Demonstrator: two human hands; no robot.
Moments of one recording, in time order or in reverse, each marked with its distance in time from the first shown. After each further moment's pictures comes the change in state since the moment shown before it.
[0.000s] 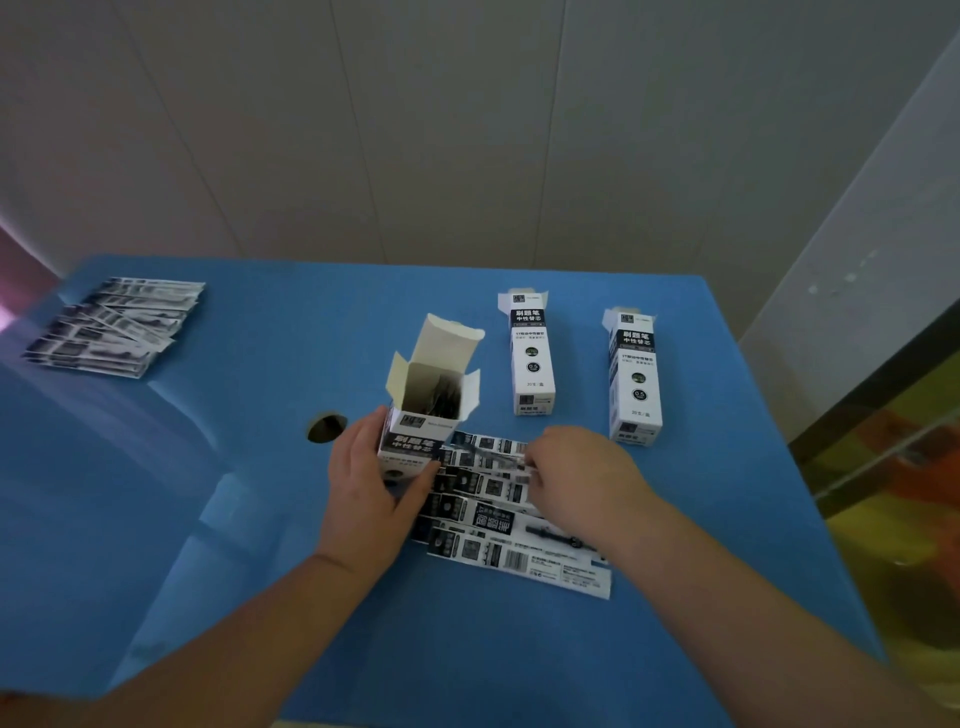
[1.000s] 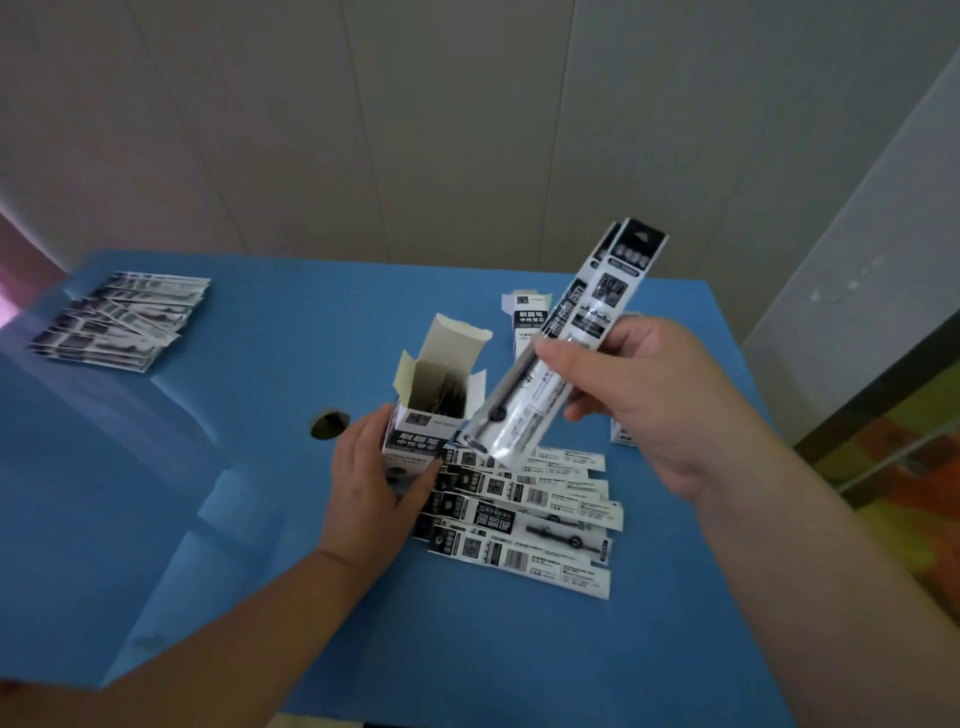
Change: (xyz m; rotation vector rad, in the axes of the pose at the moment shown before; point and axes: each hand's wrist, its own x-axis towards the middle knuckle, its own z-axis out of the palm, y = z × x) left_hand -0.001 -0.009 0.006 -0.008 0.042 0.106; right_hand -0.032 0.001 -0.099 1.359 0.235 -0.035
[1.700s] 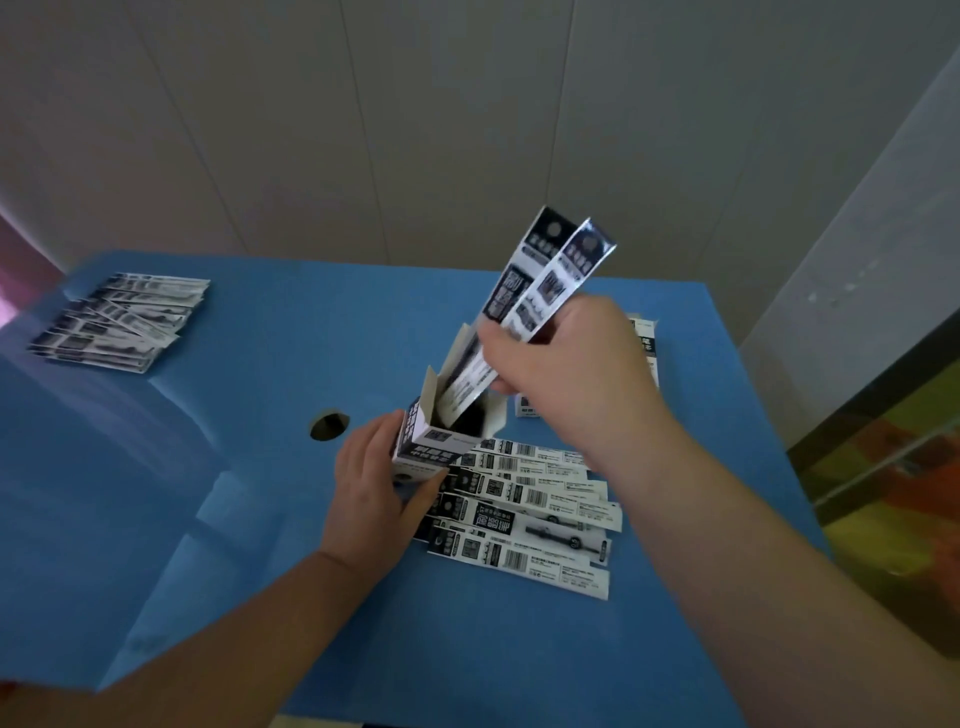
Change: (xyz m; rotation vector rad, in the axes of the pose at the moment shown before) left_hand 0.001 0.008 -0.001 0.108 0.037 0.187; right_hand 0.013 -0.014 0.045 -0.335 0.194 -0.080
